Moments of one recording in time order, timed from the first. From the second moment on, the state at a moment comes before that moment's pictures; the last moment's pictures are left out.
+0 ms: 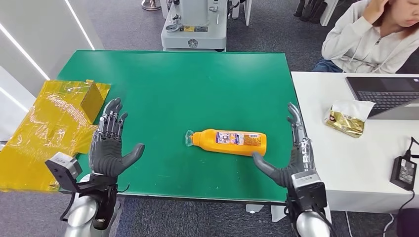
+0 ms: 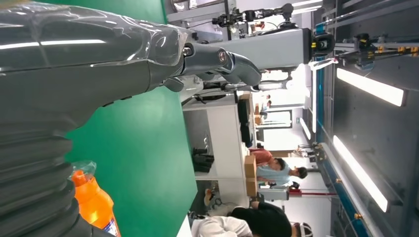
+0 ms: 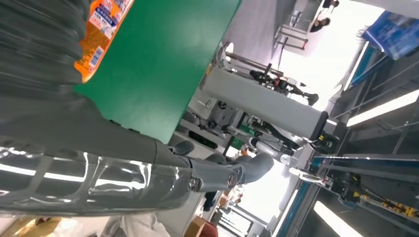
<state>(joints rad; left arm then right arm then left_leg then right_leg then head) -0.07 -0.09 -0.14 -1.50 0.06 -0.11 -0.47 -0.02 0.05 0.23 -1.76 0.33 -0.09 -0.39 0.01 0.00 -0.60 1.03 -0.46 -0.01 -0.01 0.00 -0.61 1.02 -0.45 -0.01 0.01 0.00</state>
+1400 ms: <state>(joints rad) -0.27 -0.09 -0.25 -1.28 0.09 -0.12 -0.49 -0.57 -0.27 0.56 -0.91 0.41 0.25 -0.16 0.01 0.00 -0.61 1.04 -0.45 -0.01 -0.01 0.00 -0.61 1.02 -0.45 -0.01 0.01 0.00</state>
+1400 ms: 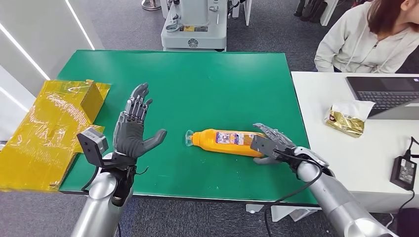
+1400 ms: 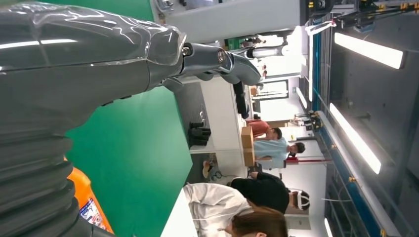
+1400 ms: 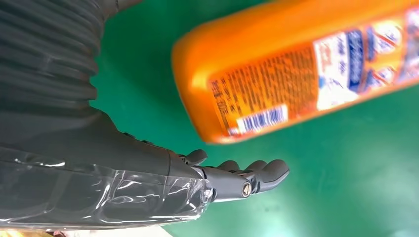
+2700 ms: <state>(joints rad) -0.30 -0.09 -0.37 -1.20 0.00 -0.18 -0.52 -0.86 -0.01 0.74 -0.70 0.51 0.00 -0.13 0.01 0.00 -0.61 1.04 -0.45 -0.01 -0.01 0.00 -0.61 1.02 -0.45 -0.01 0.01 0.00</state>
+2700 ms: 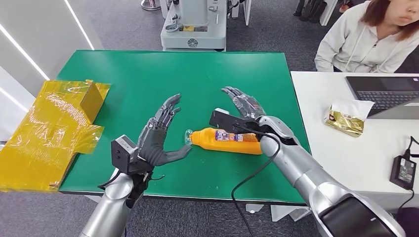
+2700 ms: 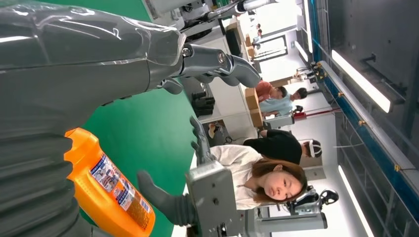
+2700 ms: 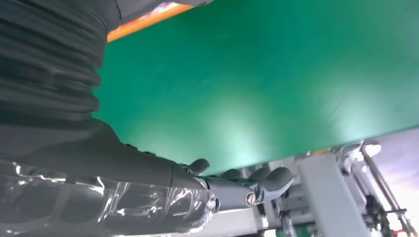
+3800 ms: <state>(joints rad) -0.30 -0.09 -0.39 -1.18 0.05 -0.18 -0.46 -0.93 0.02 0.99 -0.38 0.66 0.22 0.05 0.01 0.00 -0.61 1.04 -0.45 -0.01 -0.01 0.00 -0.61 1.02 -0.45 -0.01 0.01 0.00</state>
